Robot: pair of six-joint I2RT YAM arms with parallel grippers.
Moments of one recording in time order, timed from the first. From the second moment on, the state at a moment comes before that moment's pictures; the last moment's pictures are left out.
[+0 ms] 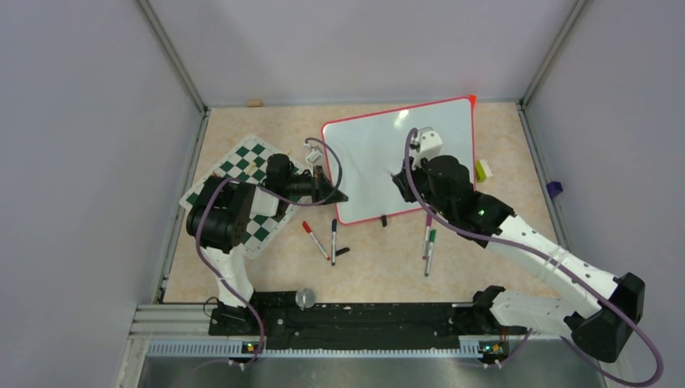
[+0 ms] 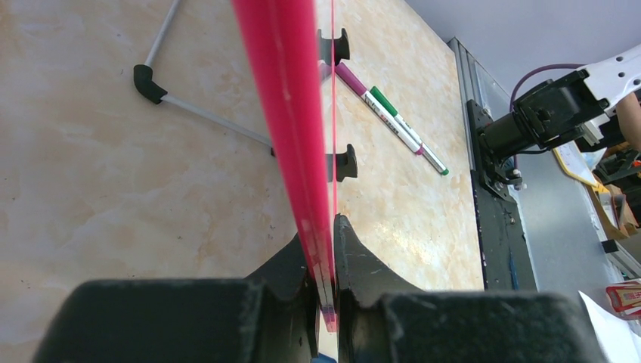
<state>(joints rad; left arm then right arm) -0.25 1.91 0.79 0.84 1.19 -0.37 0.77 1.05 0.97 -0.28 0.25 0.22</state>
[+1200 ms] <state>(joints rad) -0.25 1.90 0.81 0.72 1.19 -0.30 0.77 1.23 1.10 -0.27 0.23 0.16</state>
